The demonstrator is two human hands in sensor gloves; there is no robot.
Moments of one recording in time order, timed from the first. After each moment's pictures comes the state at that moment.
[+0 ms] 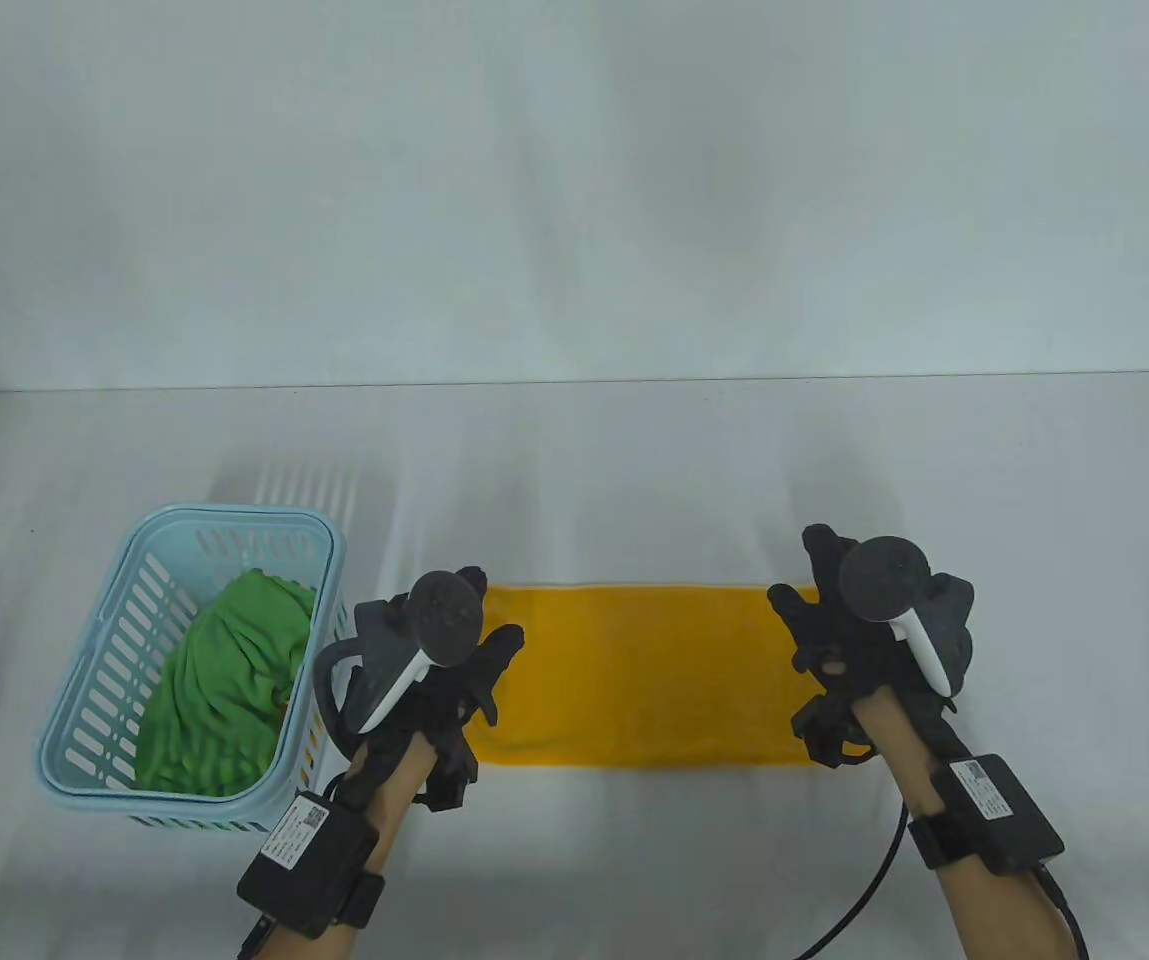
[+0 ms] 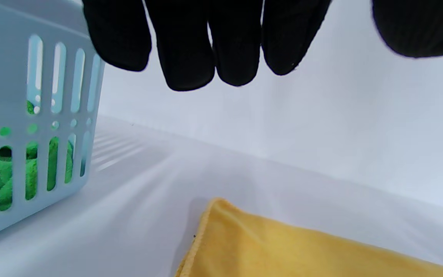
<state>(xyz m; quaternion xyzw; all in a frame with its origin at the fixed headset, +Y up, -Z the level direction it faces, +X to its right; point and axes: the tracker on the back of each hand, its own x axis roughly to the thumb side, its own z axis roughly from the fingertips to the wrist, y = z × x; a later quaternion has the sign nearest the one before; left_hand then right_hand) -0.158 -0.640 -0.331 -0.01 0.00 0.14 0.99 0.215 -0.655 -0.366 -0.09 0.00 0.96 0.25</state>
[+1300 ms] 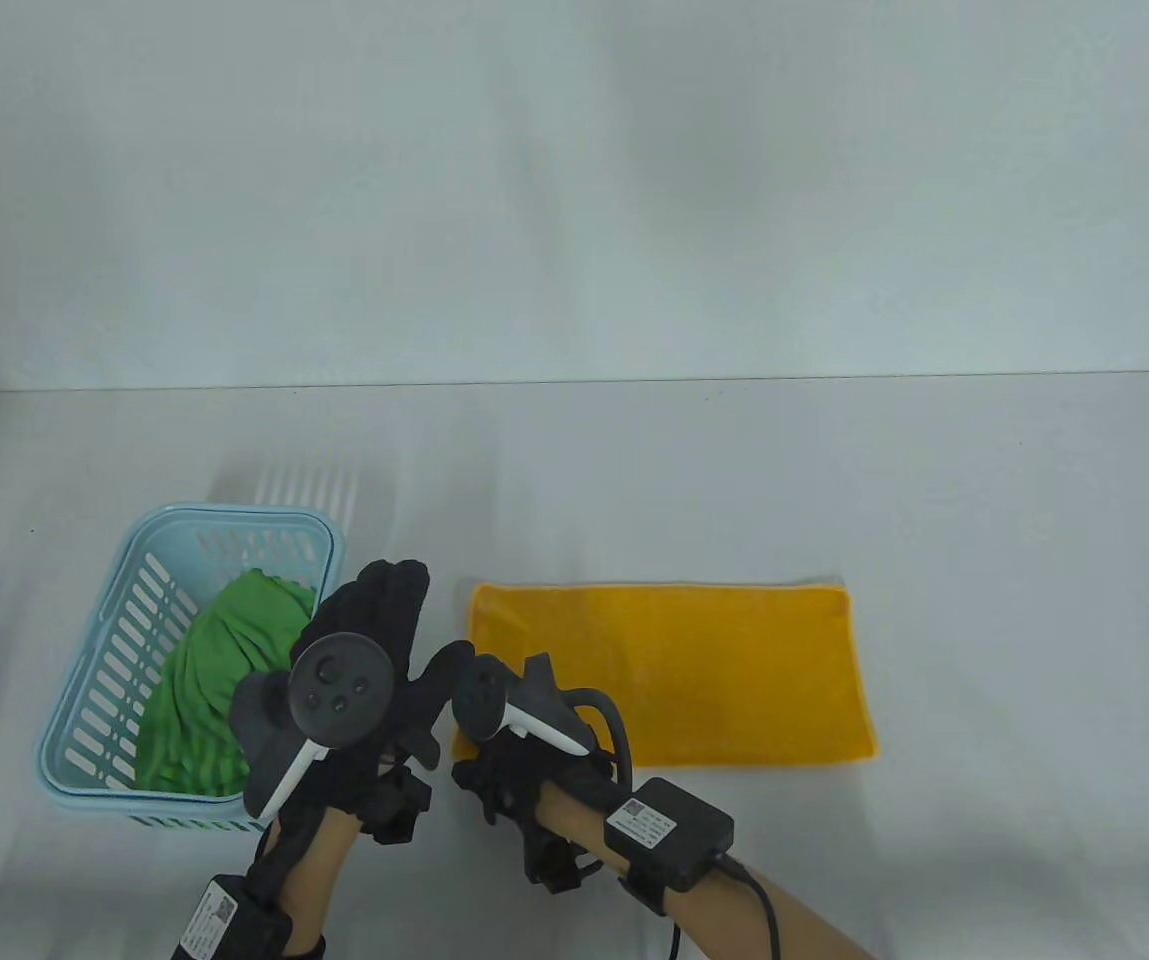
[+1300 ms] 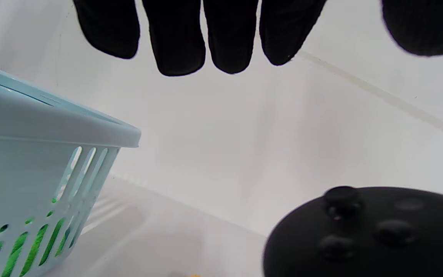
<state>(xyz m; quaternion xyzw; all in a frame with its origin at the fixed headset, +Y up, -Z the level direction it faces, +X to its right) -0.199 -0.603 -0.283 0.11 -0.02 0.20 0.97 -0.061 -0.753 -0.332 0.13 0.21 0.97 0.09</state>
